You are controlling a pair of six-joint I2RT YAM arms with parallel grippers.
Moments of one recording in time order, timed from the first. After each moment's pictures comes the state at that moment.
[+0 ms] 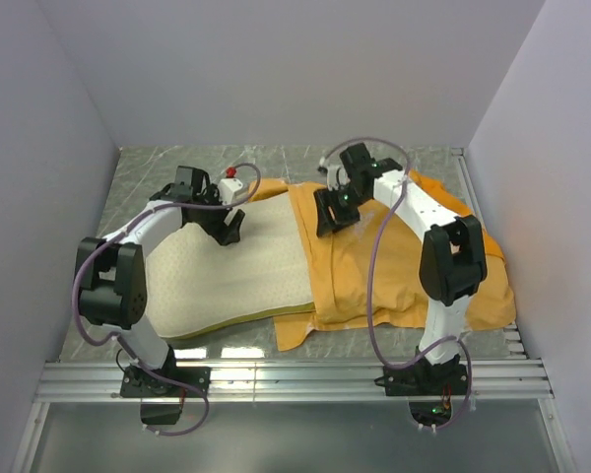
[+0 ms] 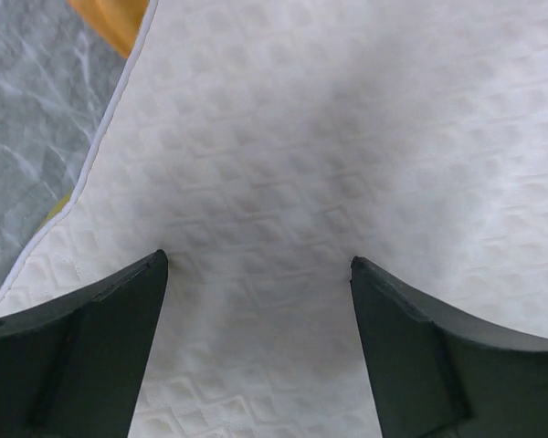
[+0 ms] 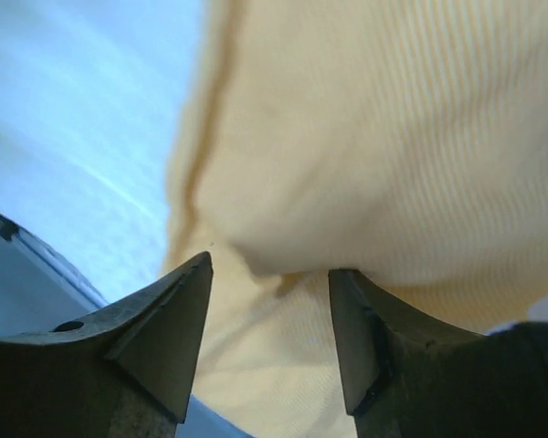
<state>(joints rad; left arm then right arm) -0.17 1.69 1.15 -0.44 0.46 0.53 0.38 1.91 1.58 -0.91 -0.47 0.01</state>
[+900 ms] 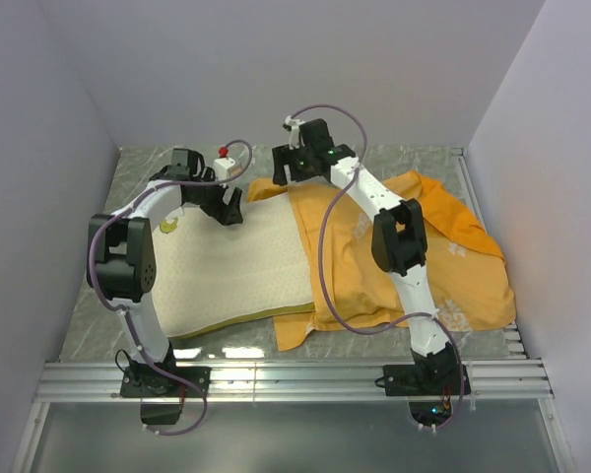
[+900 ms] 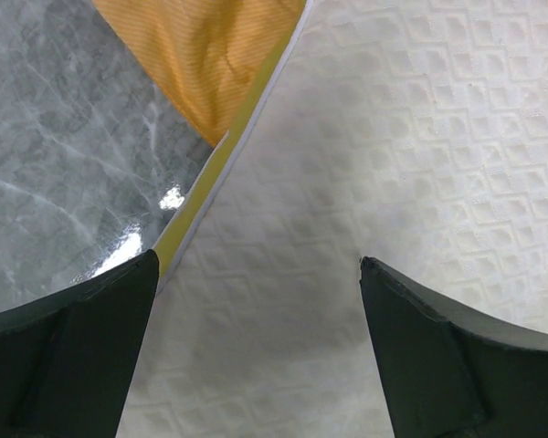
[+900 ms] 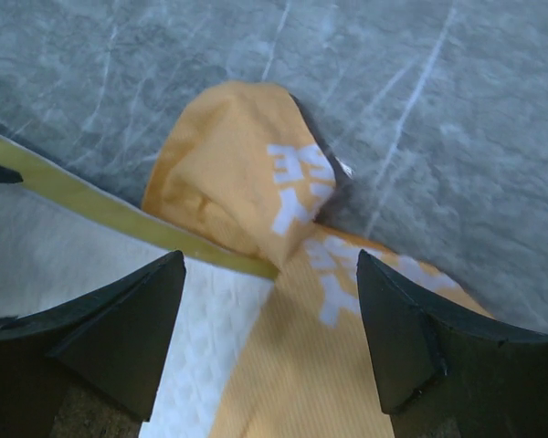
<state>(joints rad) -0.10 1.89 1.39 -0.46 0.61 0.45 0.48 2.40 2.23 -0.54 -0.26 0.13</state>
